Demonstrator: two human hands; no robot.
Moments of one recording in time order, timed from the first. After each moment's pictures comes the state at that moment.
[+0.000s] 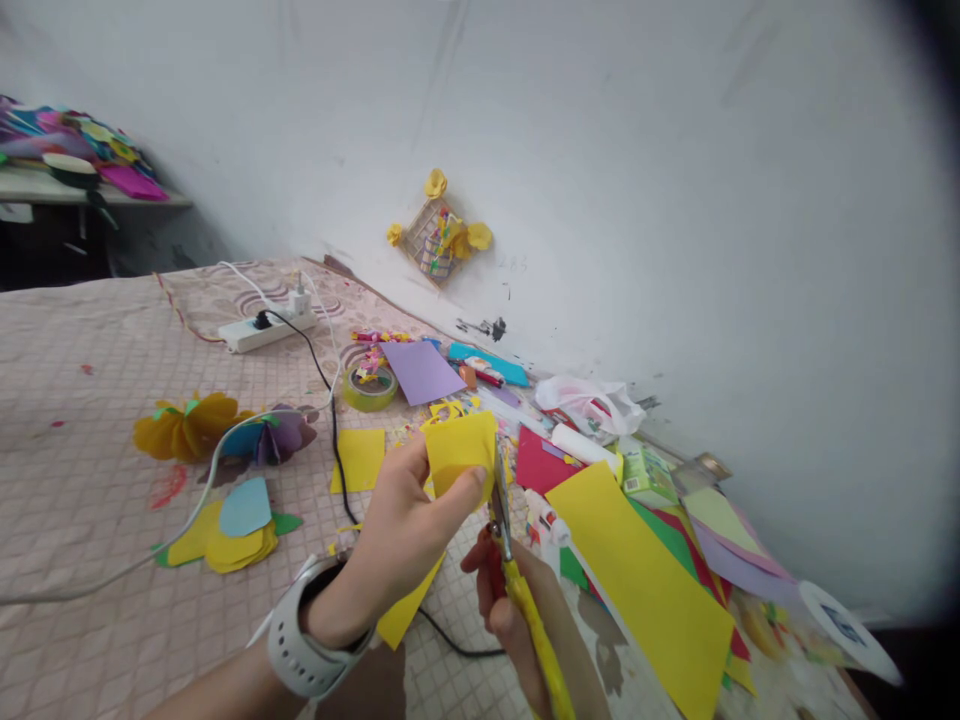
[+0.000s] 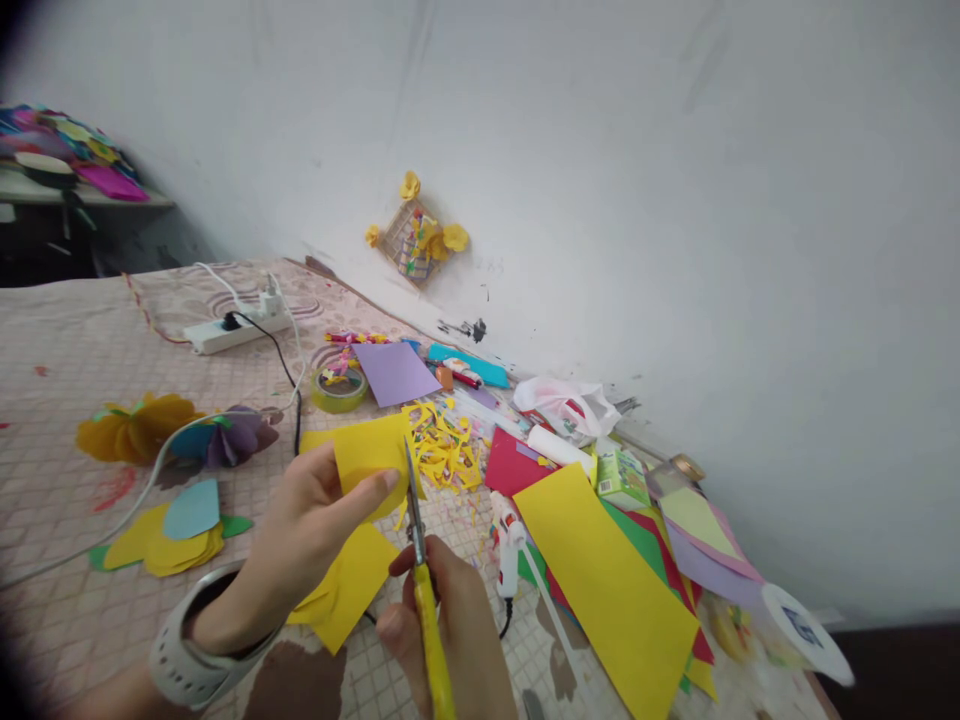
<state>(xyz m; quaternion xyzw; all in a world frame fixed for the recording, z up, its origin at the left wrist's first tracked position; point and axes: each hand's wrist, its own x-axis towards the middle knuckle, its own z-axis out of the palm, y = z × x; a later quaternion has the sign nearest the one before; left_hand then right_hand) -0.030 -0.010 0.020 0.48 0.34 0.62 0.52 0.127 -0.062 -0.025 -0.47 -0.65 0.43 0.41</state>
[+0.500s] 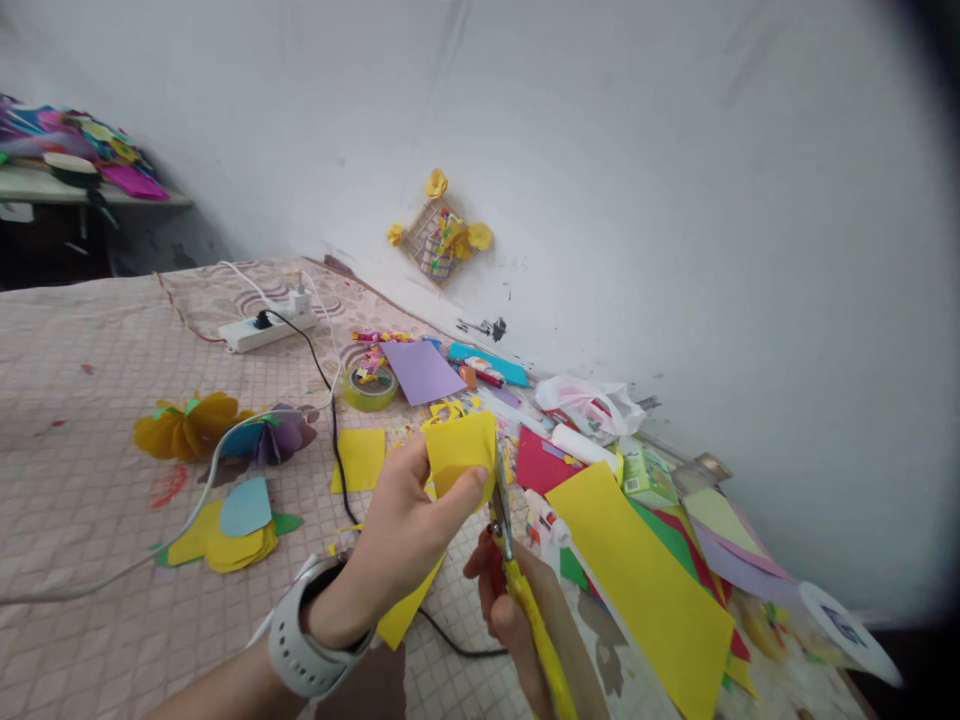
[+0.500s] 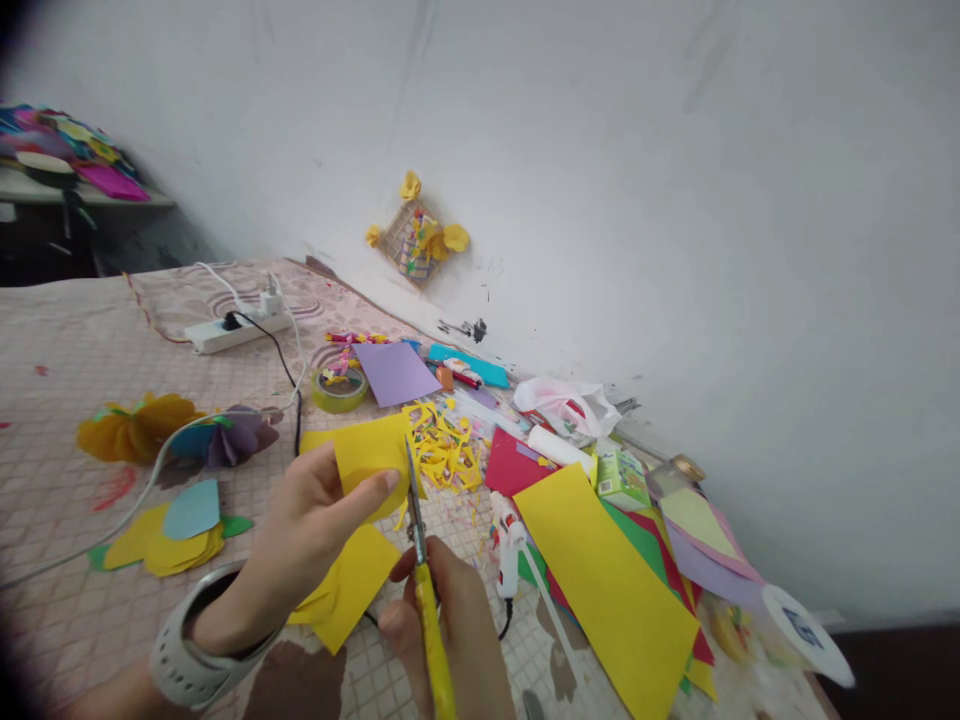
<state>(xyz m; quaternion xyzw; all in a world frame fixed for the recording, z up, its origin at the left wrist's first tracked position) -0.030 -0.010 0.026 0.48 0.34 0.63 0.51 0.116 -0.065 -0.007 -0.51 -0.60 0.47 0.40</state>
